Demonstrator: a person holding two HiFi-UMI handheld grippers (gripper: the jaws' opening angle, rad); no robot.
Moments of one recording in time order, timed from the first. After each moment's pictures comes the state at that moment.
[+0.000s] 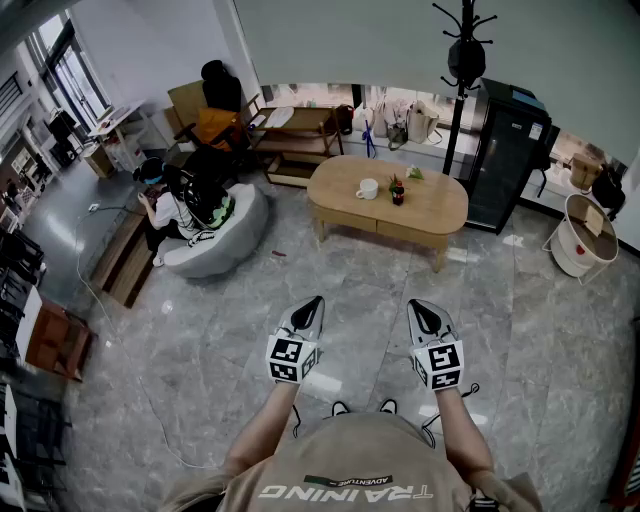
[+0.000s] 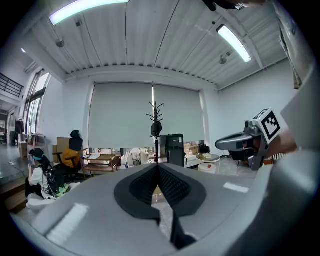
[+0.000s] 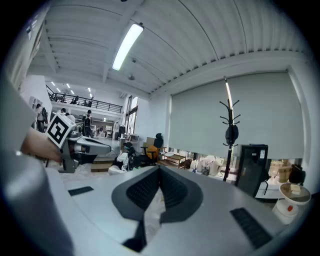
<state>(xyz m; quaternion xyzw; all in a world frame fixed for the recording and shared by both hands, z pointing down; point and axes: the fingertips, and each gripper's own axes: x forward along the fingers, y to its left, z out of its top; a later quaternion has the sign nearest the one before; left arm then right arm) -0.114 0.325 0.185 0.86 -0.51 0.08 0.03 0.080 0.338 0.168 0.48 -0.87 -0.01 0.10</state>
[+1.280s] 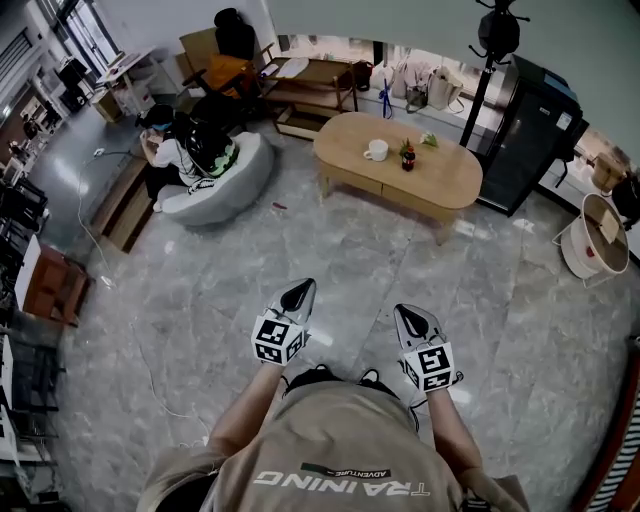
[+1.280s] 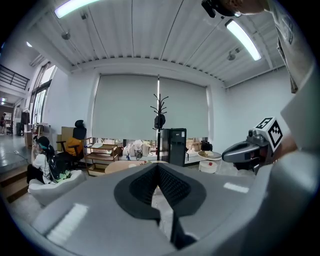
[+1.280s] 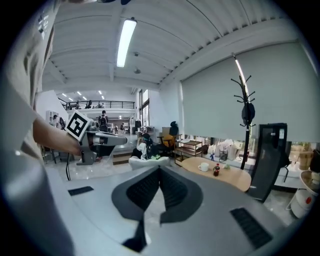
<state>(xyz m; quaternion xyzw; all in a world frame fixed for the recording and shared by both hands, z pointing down) -0.091 0.331 0.237 0.85 -0.52 0.09 0.07 0.097 0.359 0.249 0.38 -0.91 0.06 0.14</state>
